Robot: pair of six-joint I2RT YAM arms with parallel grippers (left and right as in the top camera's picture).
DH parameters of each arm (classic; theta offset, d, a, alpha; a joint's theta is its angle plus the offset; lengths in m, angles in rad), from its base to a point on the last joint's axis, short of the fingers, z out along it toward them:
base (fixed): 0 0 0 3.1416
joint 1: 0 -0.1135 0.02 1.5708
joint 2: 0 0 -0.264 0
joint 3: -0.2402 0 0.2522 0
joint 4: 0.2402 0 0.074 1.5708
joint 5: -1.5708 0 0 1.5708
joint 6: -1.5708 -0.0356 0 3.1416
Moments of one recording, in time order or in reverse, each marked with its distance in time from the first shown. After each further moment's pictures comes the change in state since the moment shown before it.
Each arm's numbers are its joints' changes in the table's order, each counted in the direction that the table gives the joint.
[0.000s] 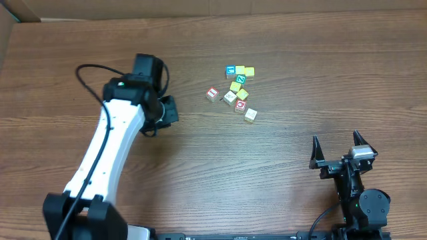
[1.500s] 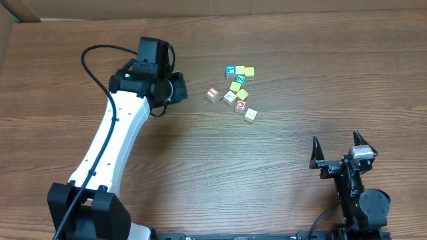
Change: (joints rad) left arm 0.031 0.047 -0.079 -0.240 -0.046 0.000; right arm 0.000 0.000 0.000 0.000 0.000 0.000
